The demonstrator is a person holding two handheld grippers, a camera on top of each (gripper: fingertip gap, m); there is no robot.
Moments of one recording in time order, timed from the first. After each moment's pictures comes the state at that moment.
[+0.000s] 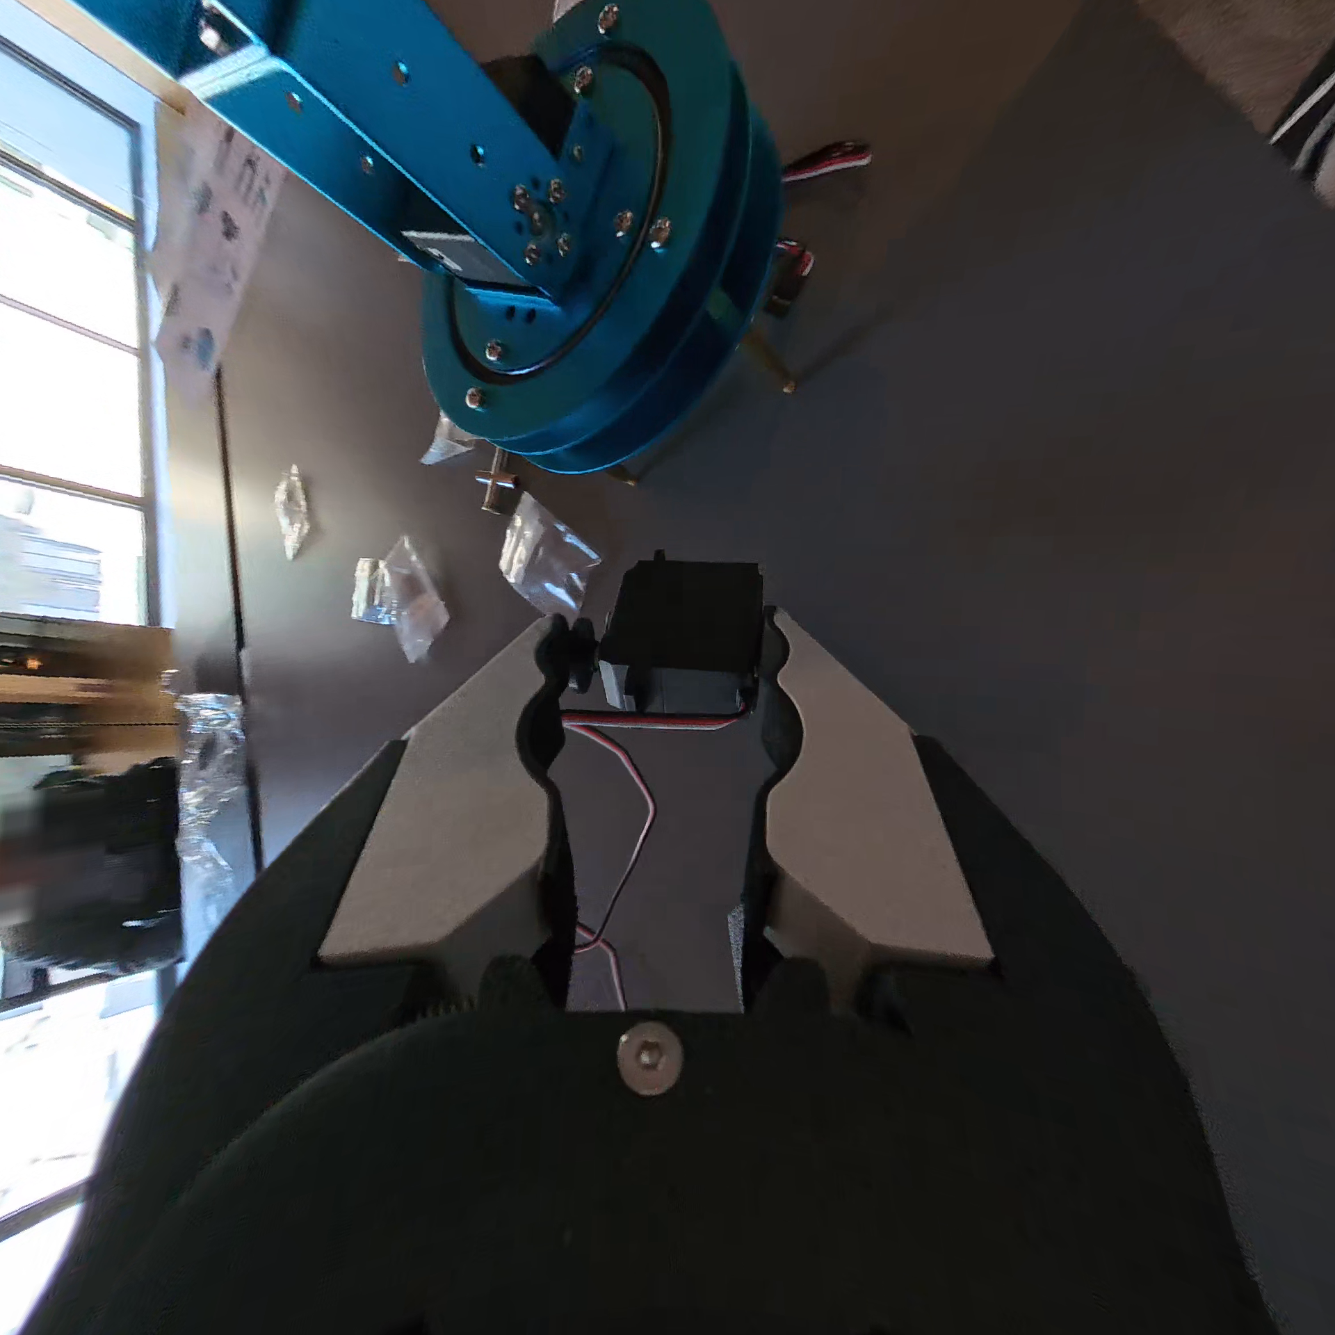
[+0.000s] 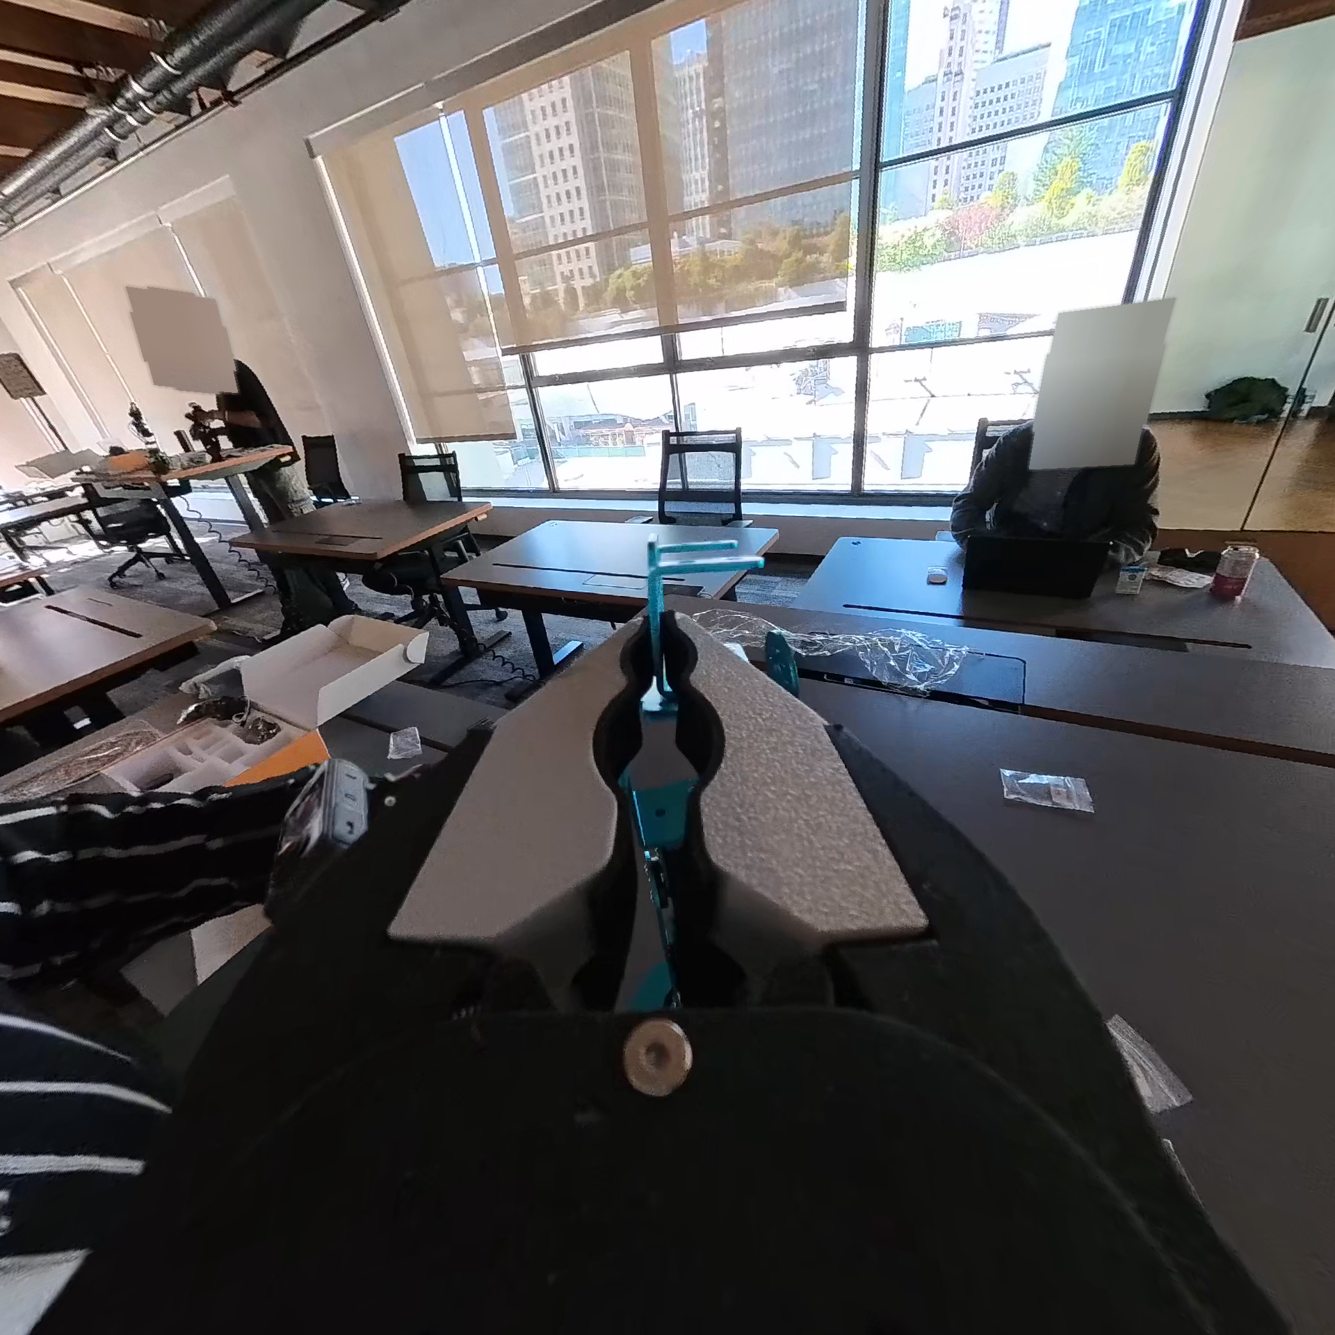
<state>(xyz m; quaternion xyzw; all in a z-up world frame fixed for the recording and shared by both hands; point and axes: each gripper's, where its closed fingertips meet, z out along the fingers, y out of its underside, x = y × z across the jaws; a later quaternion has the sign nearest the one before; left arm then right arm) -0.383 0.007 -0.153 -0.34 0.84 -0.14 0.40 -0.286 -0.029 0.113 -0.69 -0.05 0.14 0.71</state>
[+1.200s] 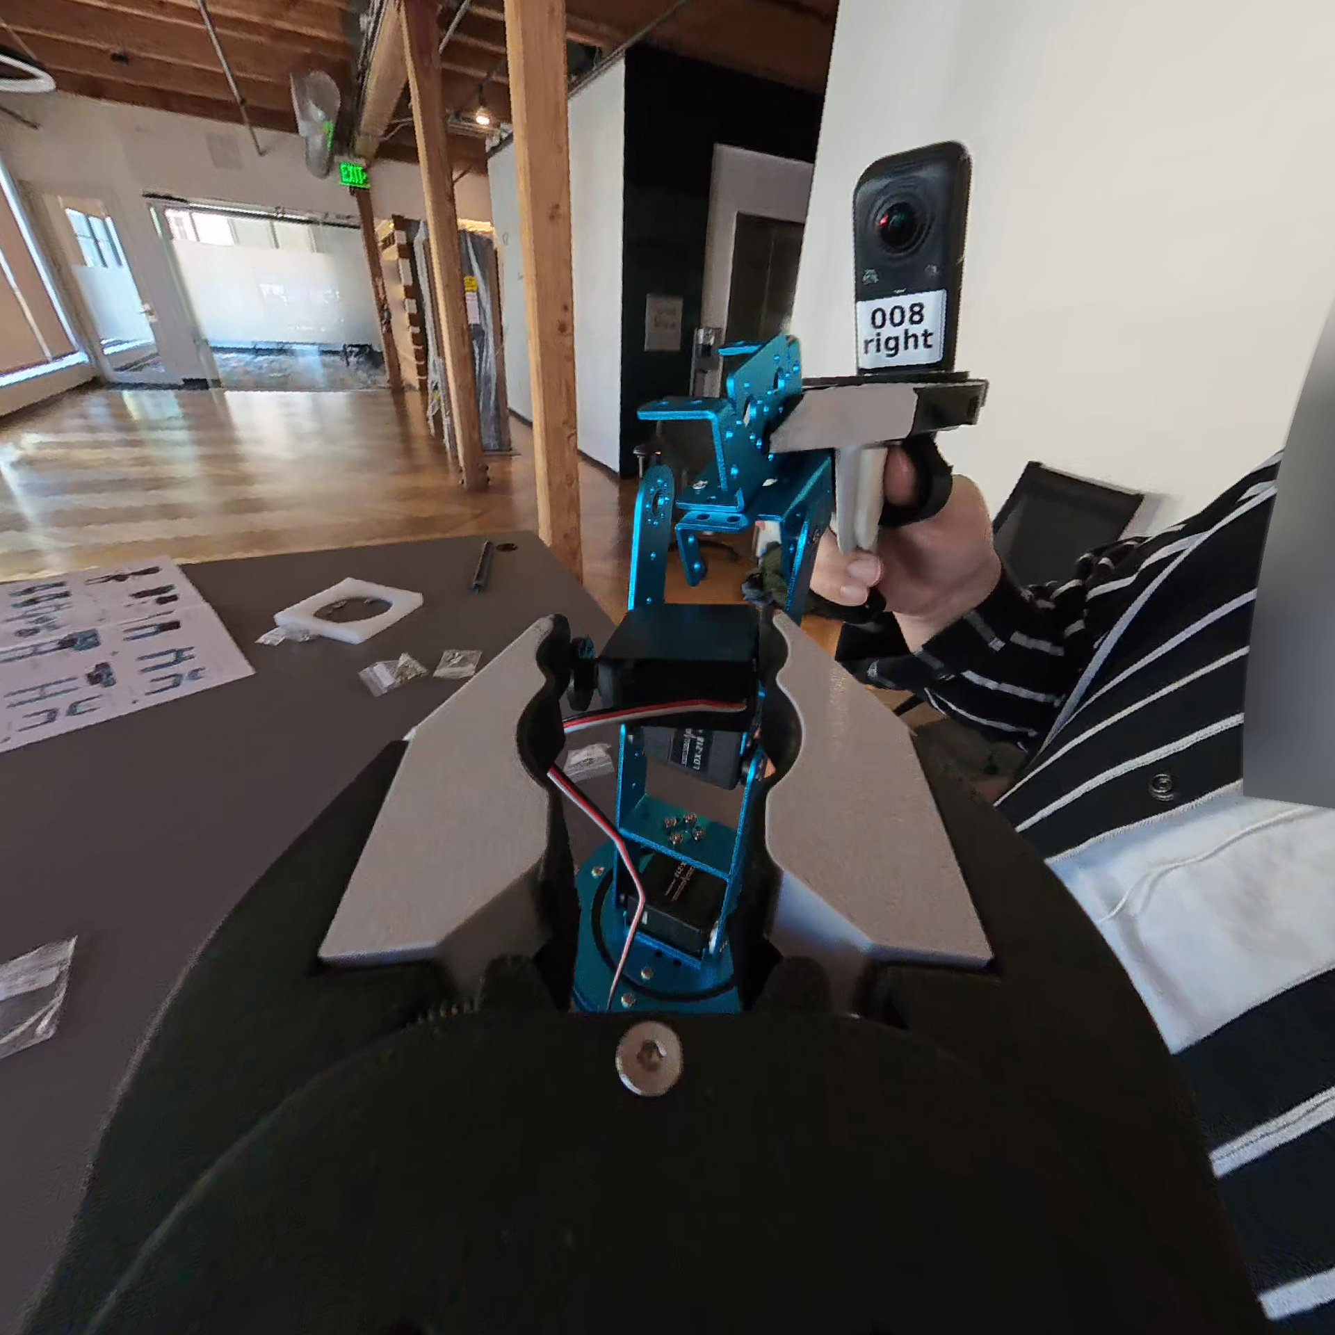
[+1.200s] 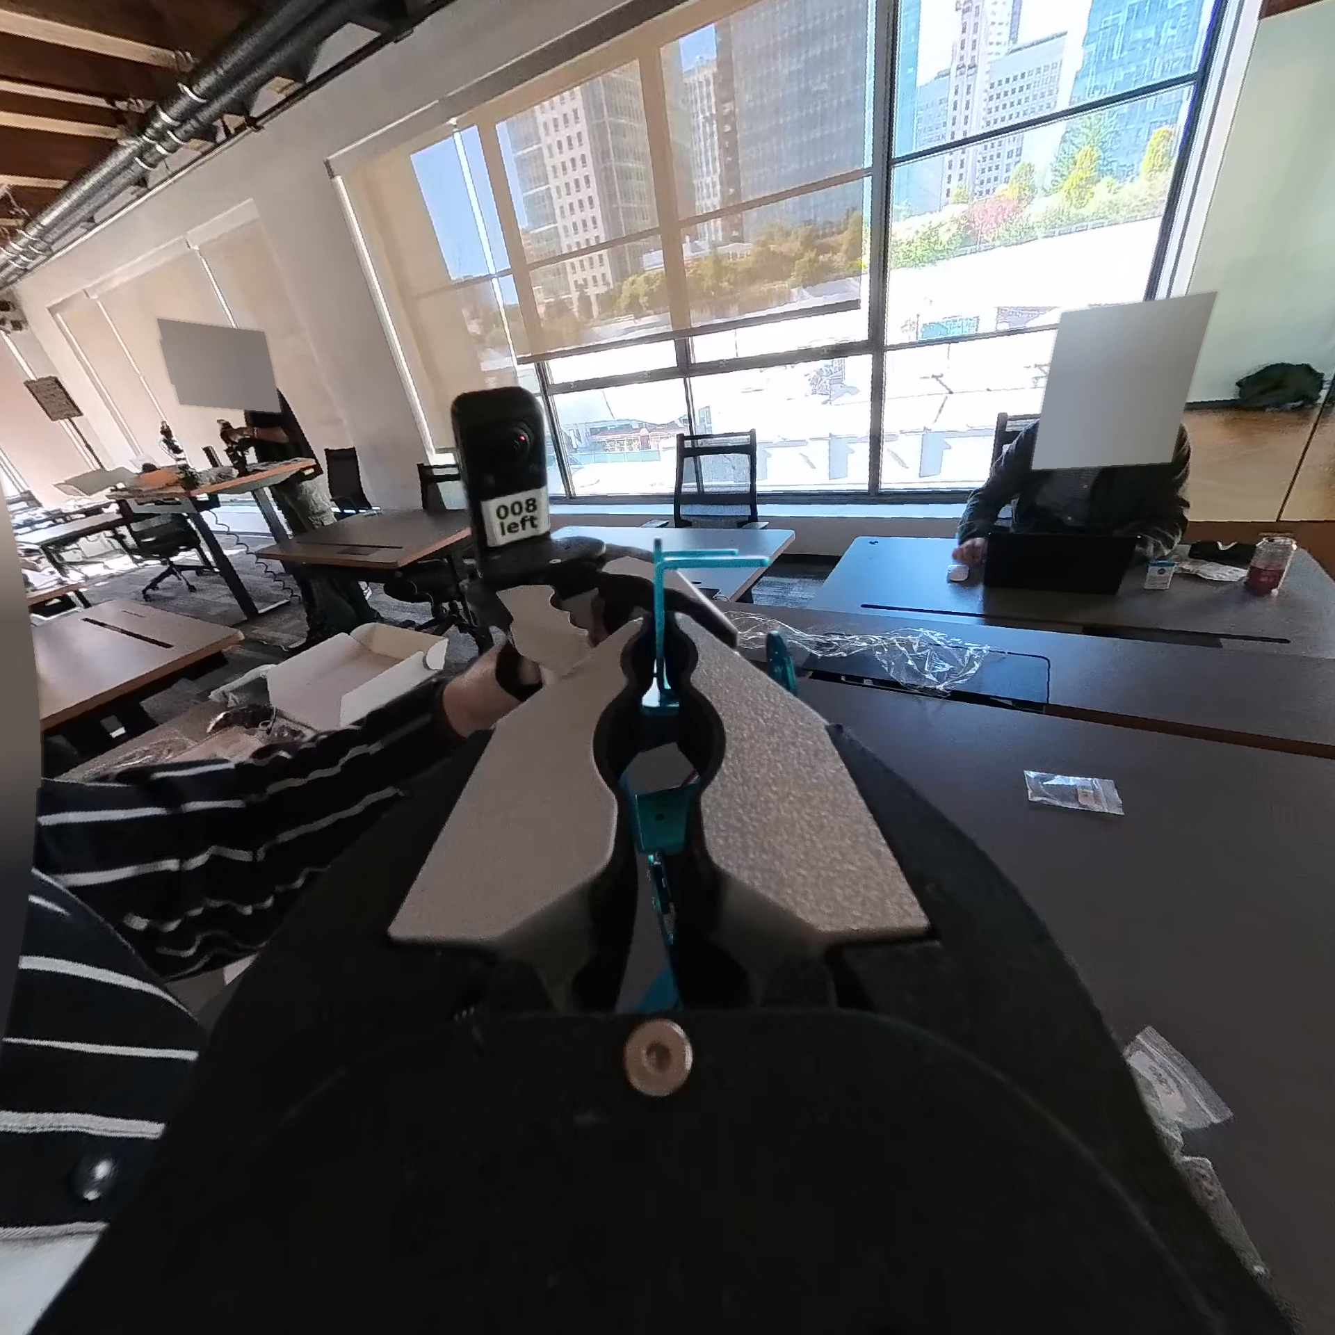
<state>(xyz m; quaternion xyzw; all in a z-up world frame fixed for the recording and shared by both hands) -0.298 0.006 0.070 -0.32 0.62 -0.65 0.29 -0.287 -0.026 0.113 -0.69 -0.05 0.16 0.71</state>
